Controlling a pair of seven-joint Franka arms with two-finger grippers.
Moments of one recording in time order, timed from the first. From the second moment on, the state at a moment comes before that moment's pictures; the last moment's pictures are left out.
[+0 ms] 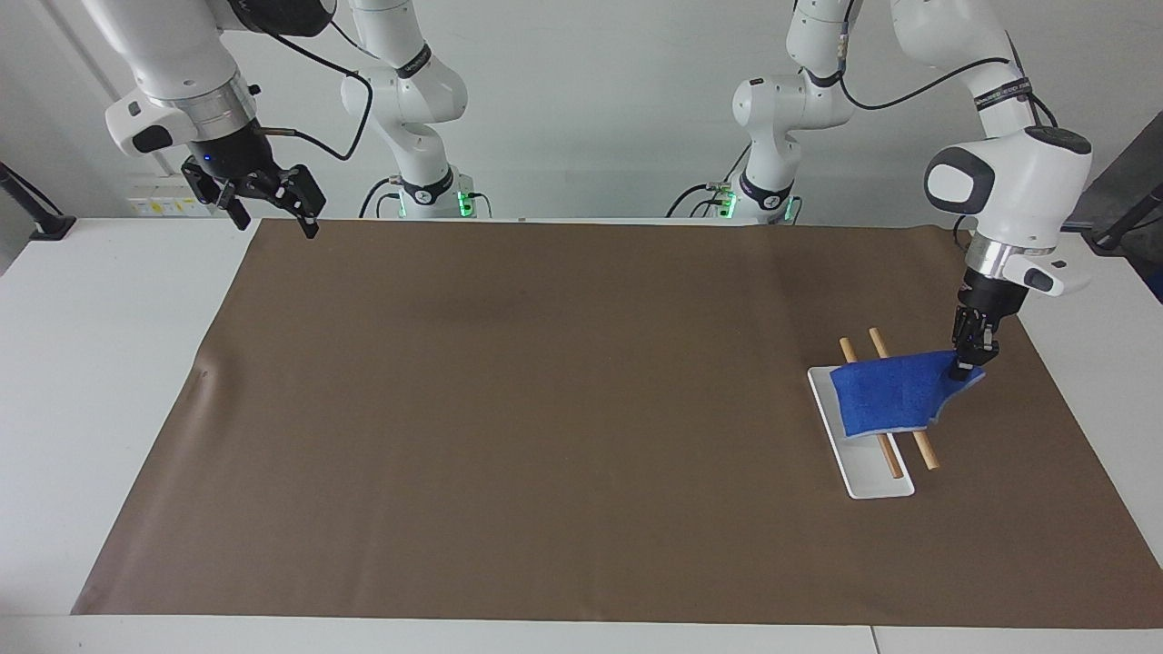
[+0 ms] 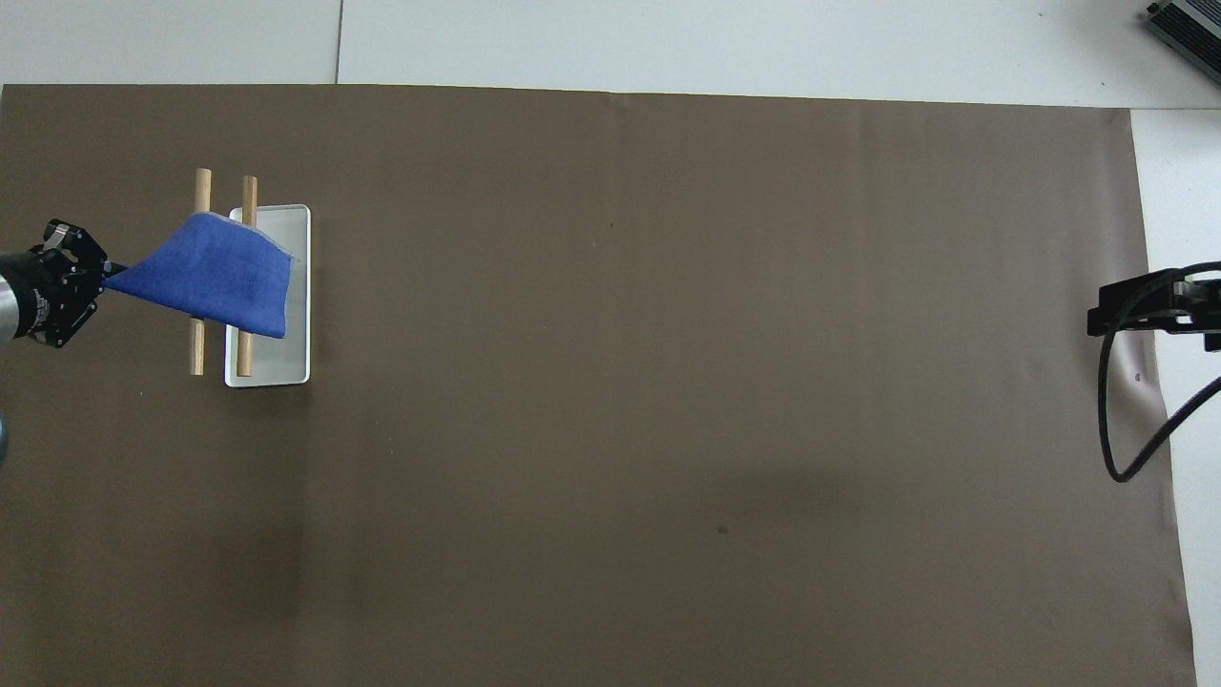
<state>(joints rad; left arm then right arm) -0.02 0.00 0.15 -2.15 -0.15 2.56 -0.91 0.03 -0.03 -0.08 -1.55 -0.02 1.51 0.10</state>
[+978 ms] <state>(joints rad) -0.02 -0.03 0.14 -2.23 -0.15 2.56 -0.91 0.03 -0.04 -0.09 -1.58 -0.02 1.52 0.10</state>
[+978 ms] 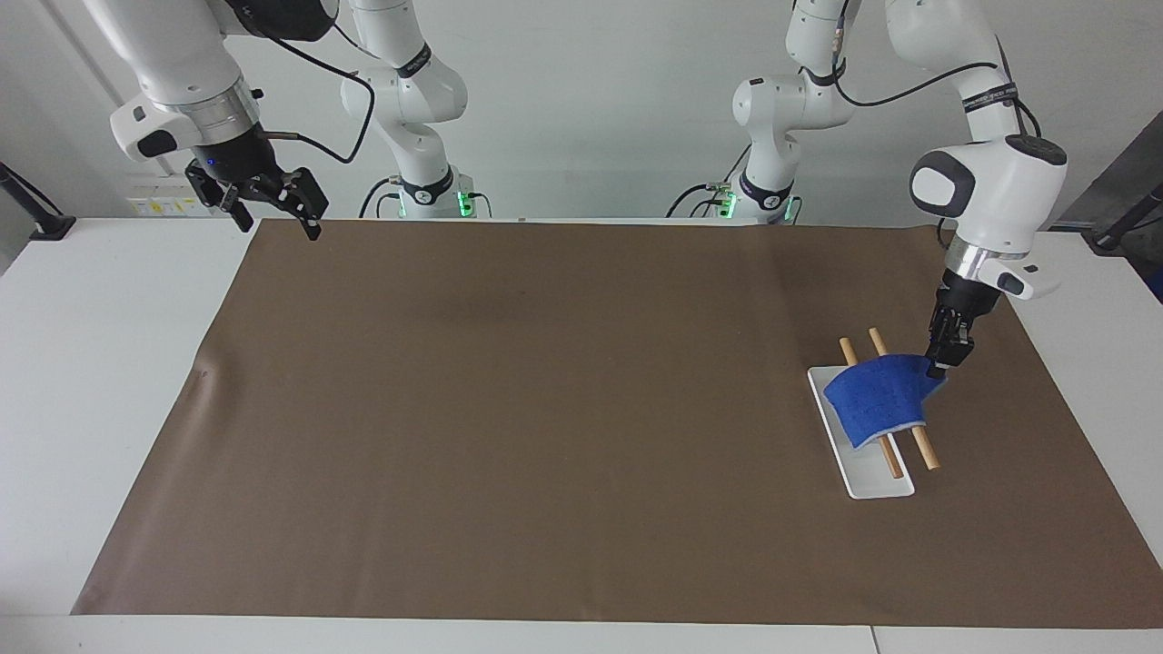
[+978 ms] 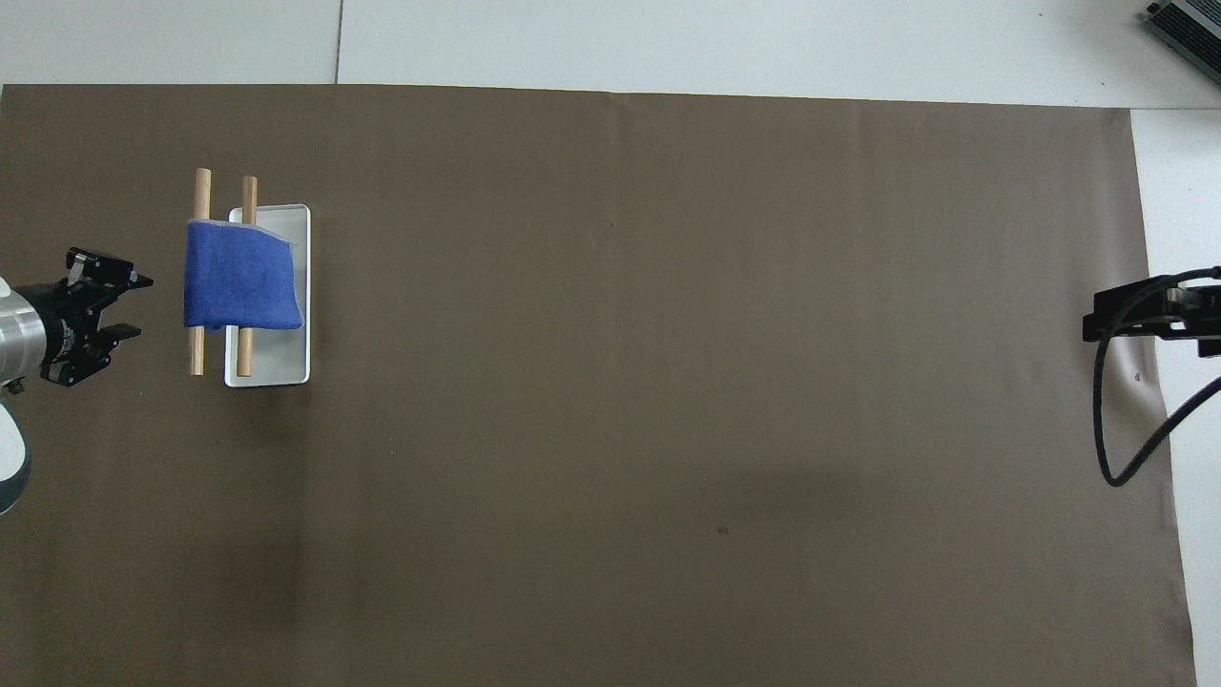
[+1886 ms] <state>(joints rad) -0.02 0.01 0.13 -1.96 -0.02 2.16 -0.57 0.03 -0.06 -0.09 -1.61 -0.02 1.52 0.10</state>
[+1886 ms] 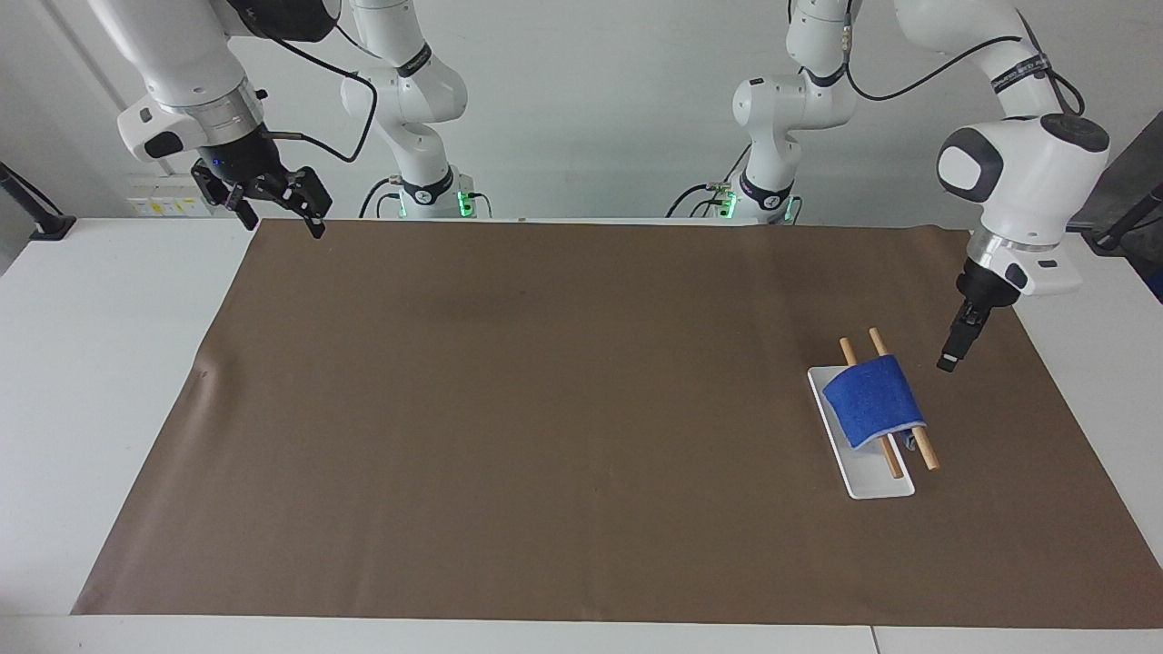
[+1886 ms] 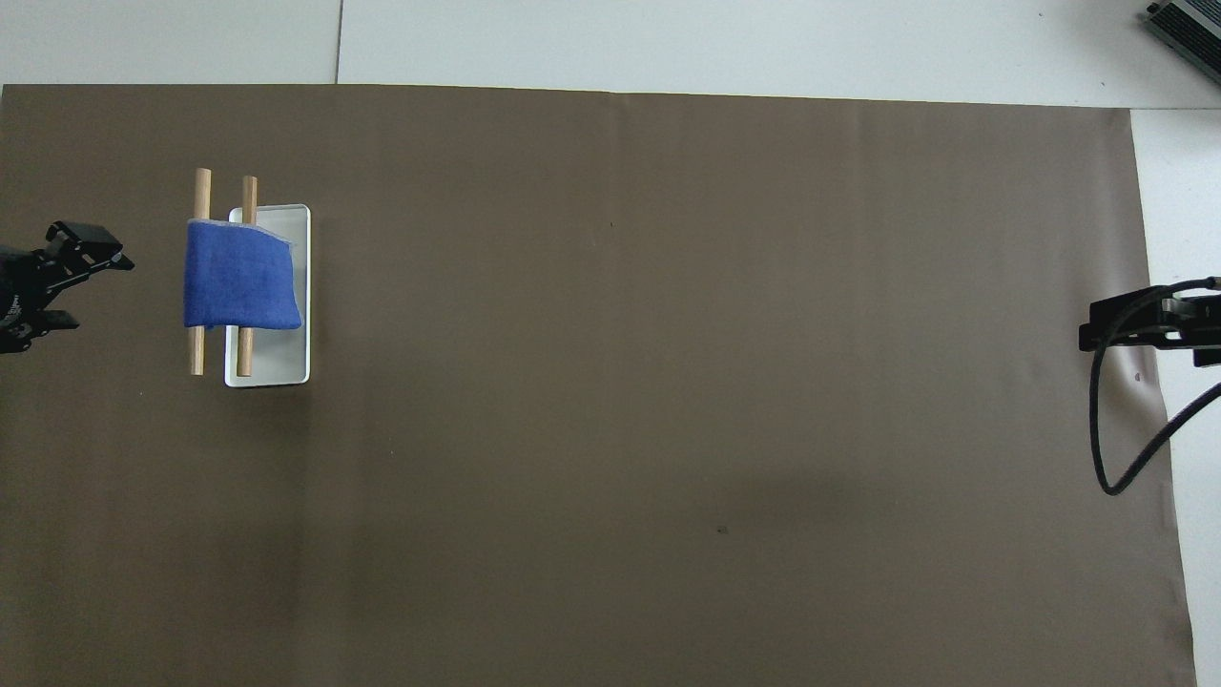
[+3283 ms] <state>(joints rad) -0.02 -0.02 -0.02 -1.60 0.04 1.48 -0.21 0.03 -0.06 -0.09 -1.61 -0.02 1.52 0.10</state>
